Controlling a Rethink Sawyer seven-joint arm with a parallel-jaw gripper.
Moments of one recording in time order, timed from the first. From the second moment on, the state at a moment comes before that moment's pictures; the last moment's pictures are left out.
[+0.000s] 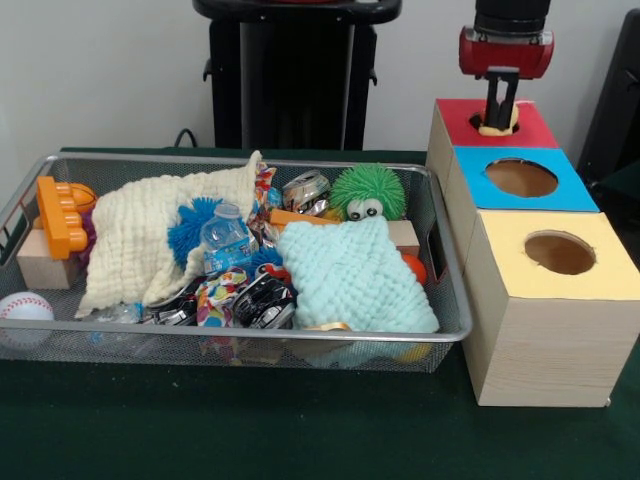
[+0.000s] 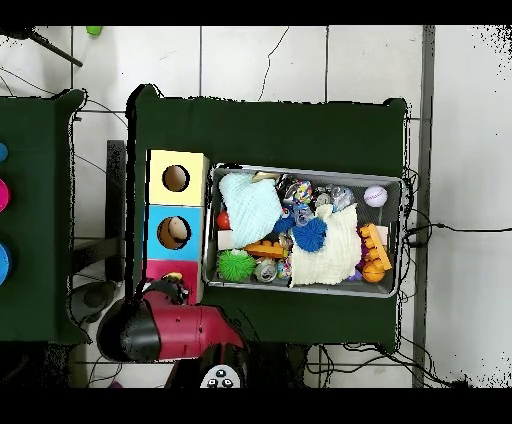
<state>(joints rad) 0.13 -0.81 -0.02 2.14 0.14 0.14 1.92</state>
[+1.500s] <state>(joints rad) 0.11 -1.01 0.00 2.18 0.14 0.48 1.92</state>
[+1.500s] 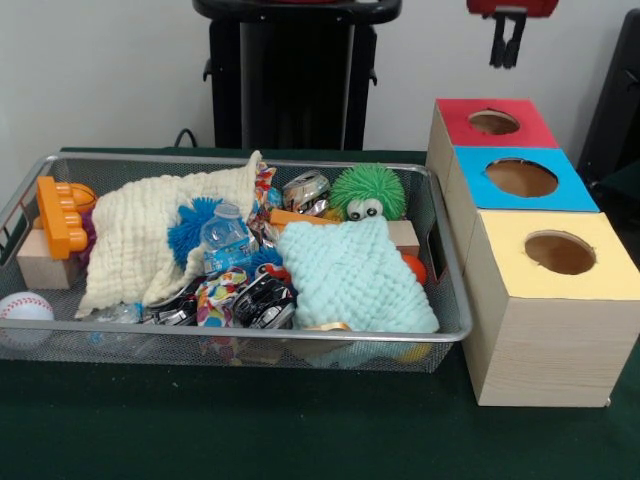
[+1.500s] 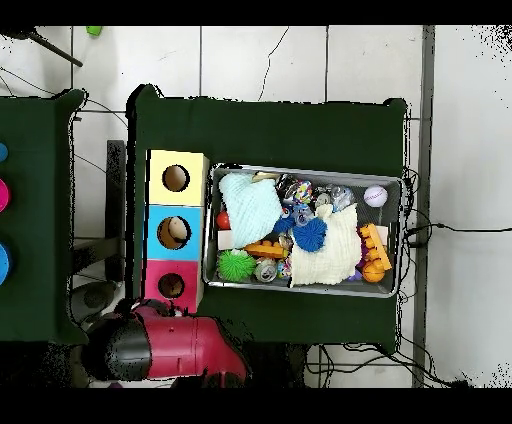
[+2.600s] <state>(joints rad) -0.07 -1.06 -0.06 2.04 -0.09 0.42 1.92</state>
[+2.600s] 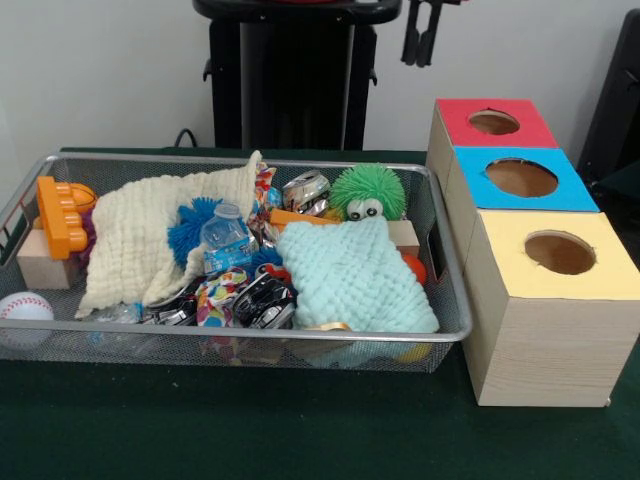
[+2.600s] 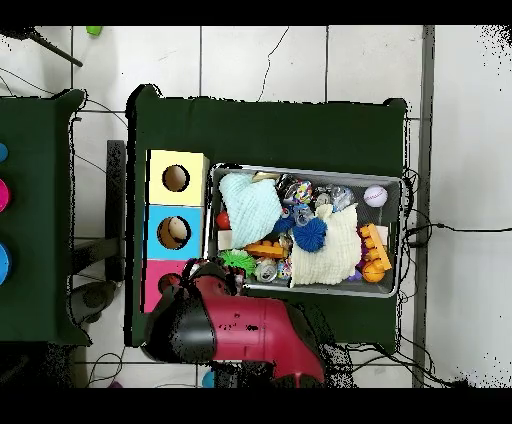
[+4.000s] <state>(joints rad) -0.23 -0.99 0.07 1.81 -0.20 0.42 1.92</state>
